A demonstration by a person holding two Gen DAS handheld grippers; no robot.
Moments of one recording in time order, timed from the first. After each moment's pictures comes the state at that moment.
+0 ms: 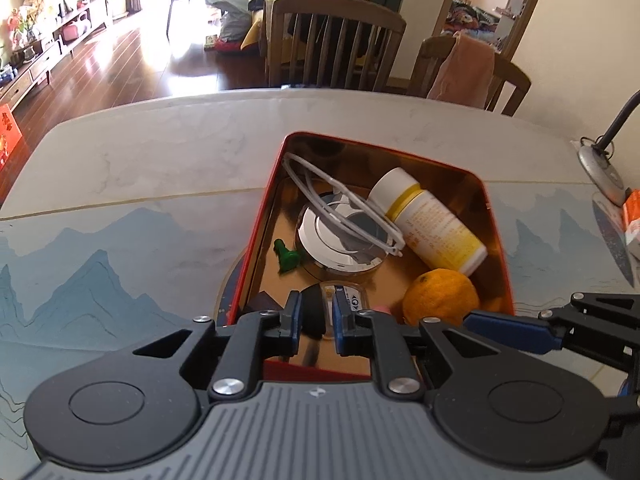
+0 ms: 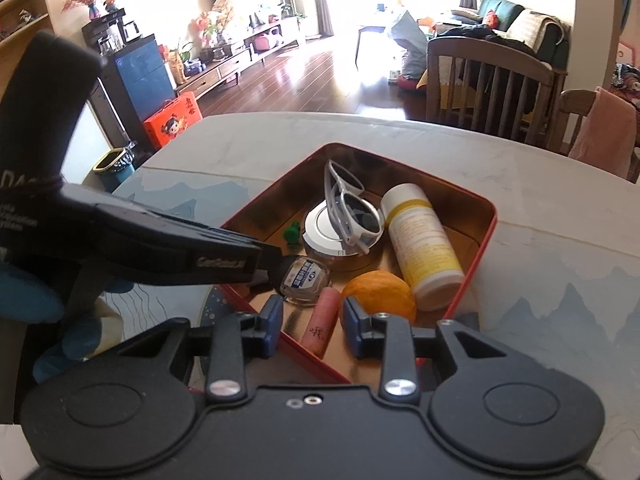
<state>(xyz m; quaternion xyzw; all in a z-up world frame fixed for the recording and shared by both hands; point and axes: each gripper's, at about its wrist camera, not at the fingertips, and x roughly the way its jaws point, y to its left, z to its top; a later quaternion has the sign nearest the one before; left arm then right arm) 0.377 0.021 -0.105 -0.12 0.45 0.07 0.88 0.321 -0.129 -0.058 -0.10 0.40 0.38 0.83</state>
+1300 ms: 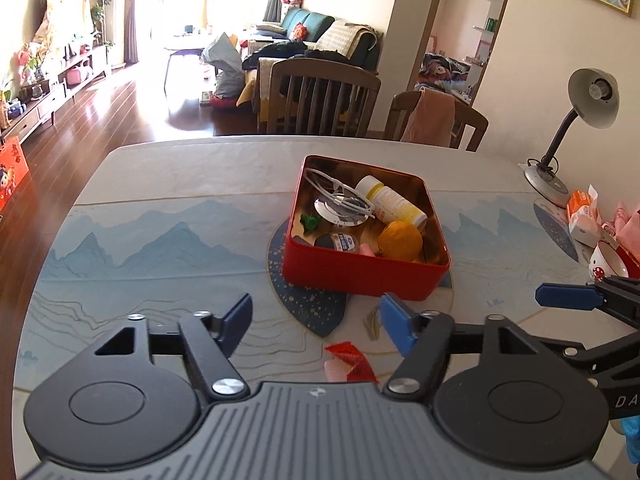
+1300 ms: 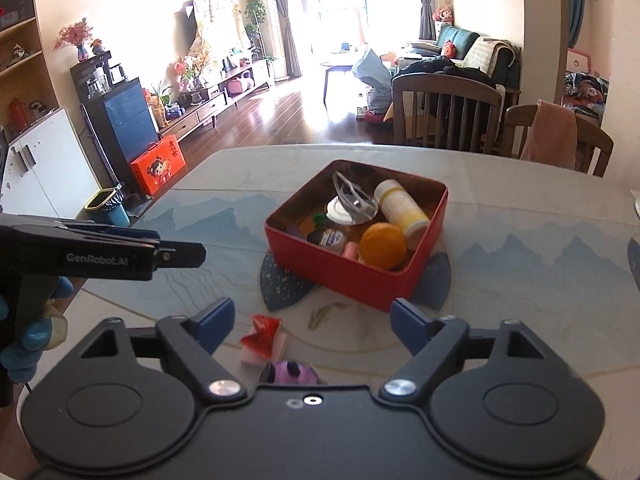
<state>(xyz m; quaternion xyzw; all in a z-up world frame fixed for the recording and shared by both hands) 0.202 0.022 -0.048 -0.11 0.37 0.06 0.92 0.198 -0.185 -0.024 -0.06 0.36 0.34 0.87</state>
